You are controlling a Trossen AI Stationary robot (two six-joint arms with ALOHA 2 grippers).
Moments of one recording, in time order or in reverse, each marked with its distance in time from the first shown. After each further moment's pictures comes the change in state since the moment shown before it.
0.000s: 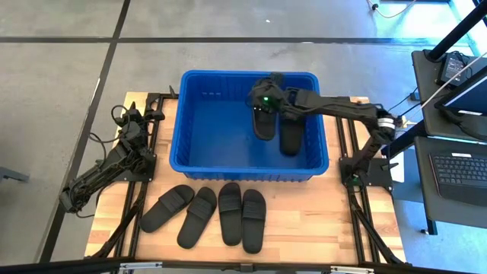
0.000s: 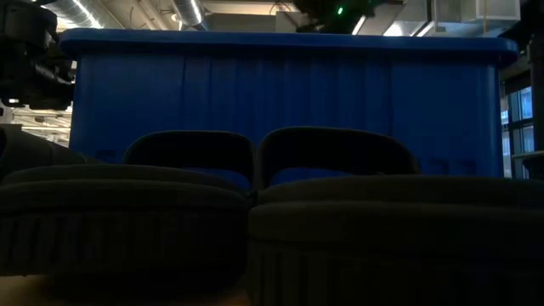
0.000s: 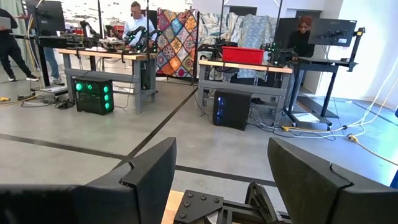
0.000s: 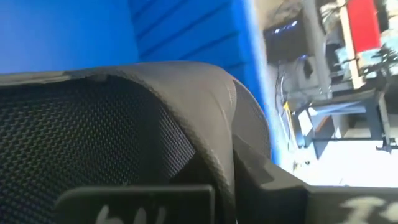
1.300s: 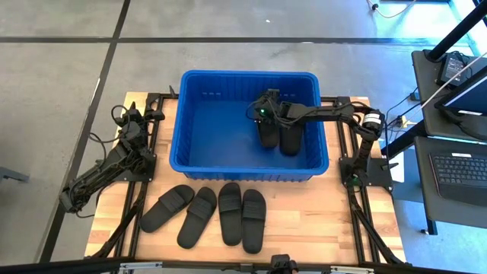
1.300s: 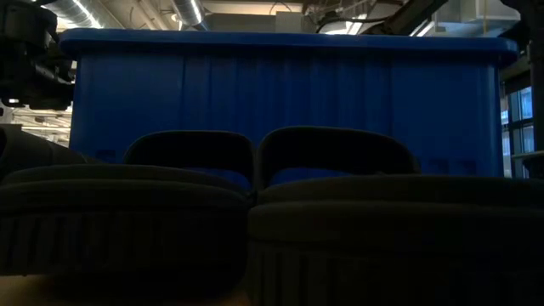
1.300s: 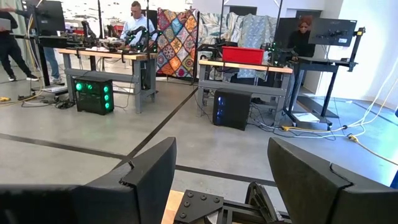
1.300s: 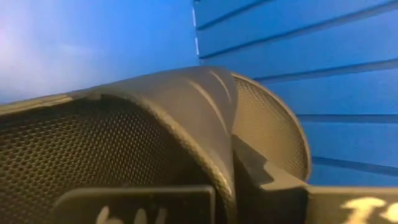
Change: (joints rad) left arm 0.000 0.000 0.000 -0.002 0.000 0.000; right arm -0.085 0.116 -0.340 0.409 -0.063 -0.095
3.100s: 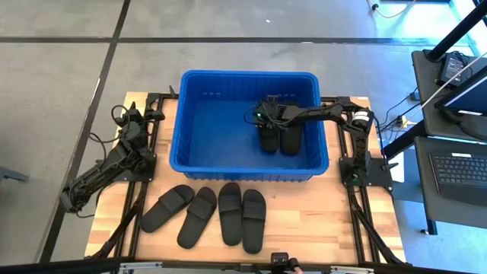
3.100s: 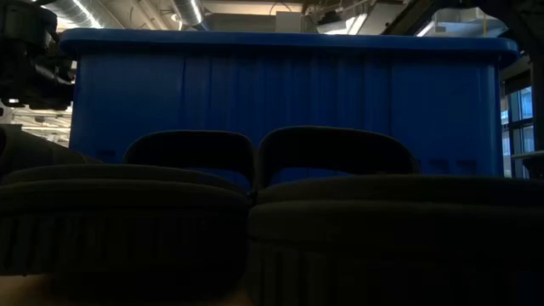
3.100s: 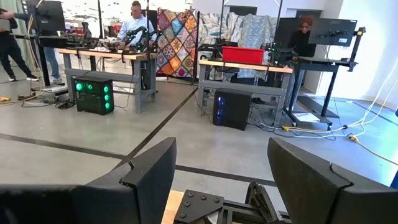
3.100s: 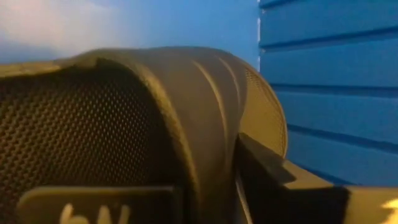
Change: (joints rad) left arm 0.000 0.000 0.000 -0.001 0.000 0.000; right arm -0.015 0.114 0.001 -0.082 -0.024 0.039
